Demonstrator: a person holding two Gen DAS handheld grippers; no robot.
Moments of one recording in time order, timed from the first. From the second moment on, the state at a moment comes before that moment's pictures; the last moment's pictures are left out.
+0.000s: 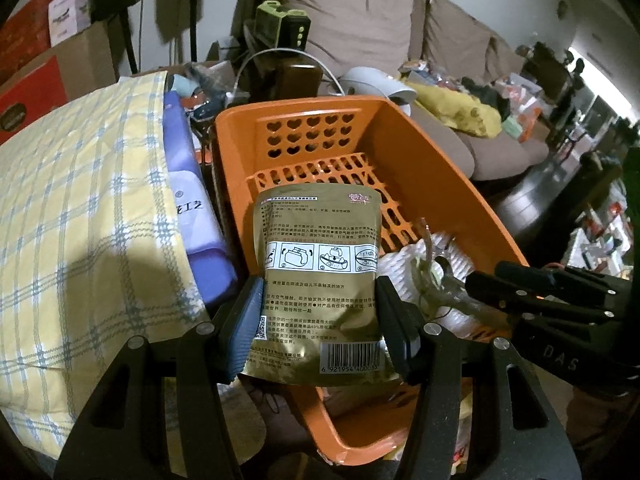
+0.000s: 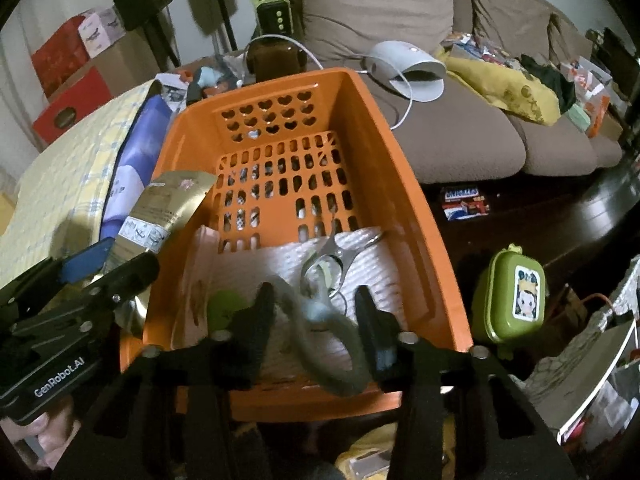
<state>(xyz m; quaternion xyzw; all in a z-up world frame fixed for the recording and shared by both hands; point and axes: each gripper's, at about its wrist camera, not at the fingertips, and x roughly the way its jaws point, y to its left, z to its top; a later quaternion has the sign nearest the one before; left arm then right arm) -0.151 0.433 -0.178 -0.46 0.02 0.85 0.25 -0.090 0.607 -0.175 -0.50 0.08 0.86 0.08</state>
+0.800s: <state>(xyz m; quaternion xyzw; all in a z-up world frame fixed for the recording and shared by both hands) -0.154 0.433 -0.174 -0.47 0.02 0.84 0.25 -0.088 0.615 -0.177 -0.50 0.08 0.85 0.11</state>
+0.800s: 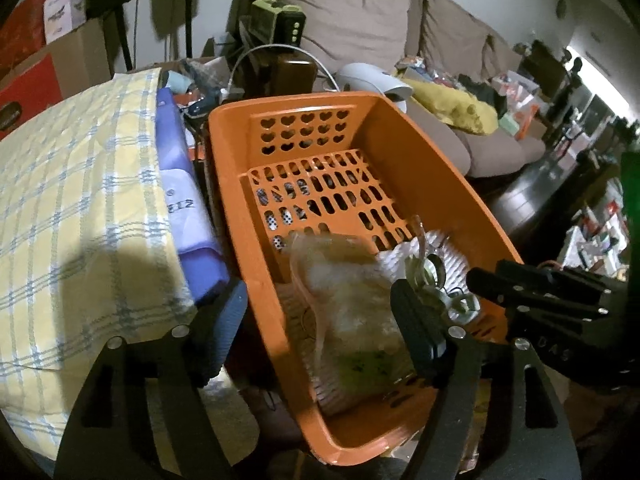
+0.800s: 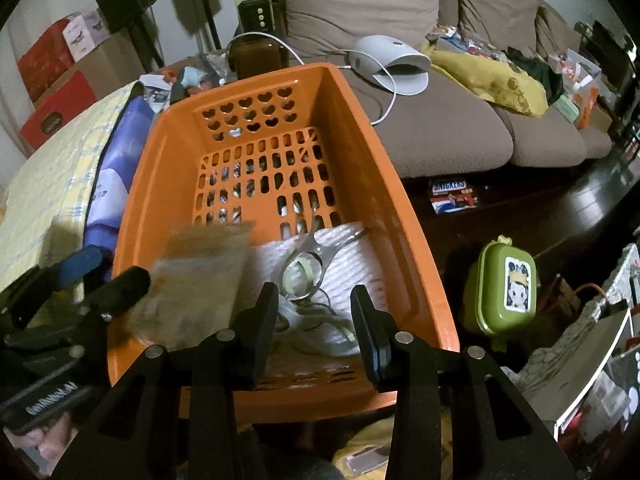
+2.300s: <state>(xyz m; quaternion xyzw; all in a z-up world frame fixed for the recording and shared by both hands) -0.133 -0.162 -0.147 -0.40 -0.15 0.90 -0.04 -0.291 0.013 -0.166 -0.41 -0.20 0.85 -0.27</state>
